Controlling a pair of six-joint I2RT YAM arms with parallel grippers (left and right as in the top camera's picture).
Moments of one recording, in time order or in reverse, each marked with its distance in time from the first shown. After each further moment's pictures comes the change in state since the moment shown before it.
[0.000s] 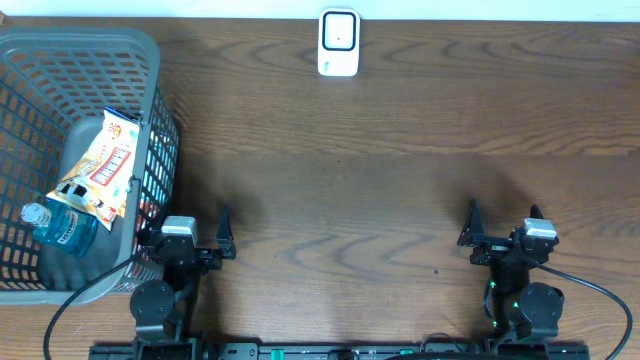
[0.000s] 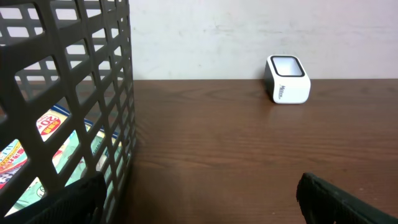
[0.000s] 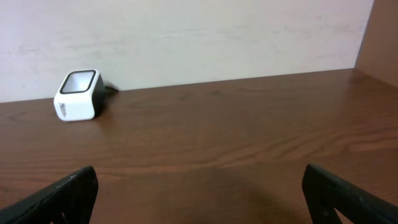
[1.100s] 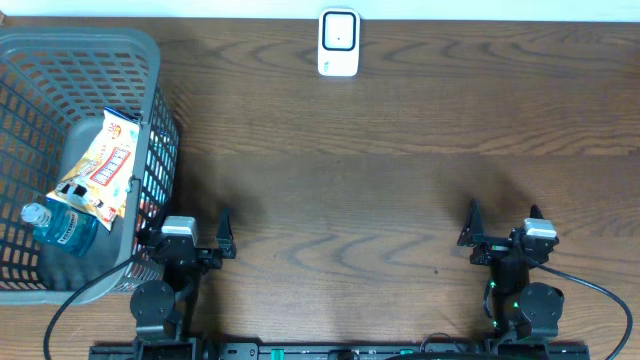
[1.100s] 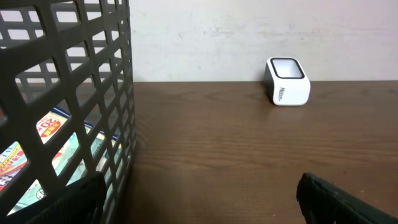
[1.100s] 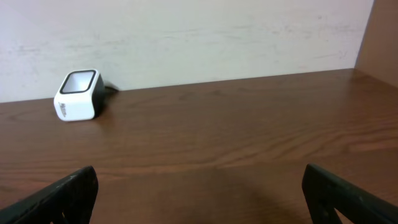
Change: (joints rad) left arm 0.000 0.000 -0.007 0.016 0.000 0.000; right arm 0.000 0.000 0.000 0.000 0.000 0.000
